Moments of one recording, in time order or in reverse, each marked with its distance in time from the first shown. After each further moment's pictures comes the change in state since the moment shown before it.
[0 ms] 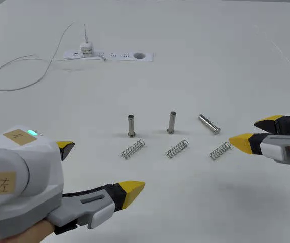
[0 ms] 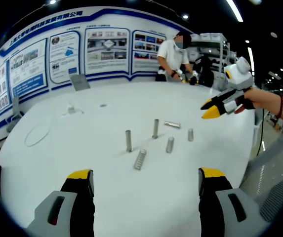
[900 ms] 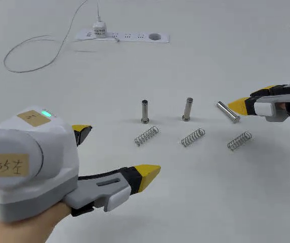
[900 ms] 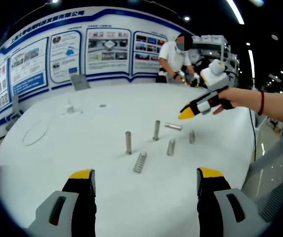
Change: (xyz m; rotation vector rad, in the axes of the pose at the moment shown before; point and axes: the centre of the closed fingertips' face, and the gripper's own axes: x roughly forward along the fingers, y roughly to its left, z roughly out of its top) left arm 0.010 0.001 0.001 -0.014 -0.014 -0.004; right arm 0.074 -0.018 0.018 0.017 0.030 0.044
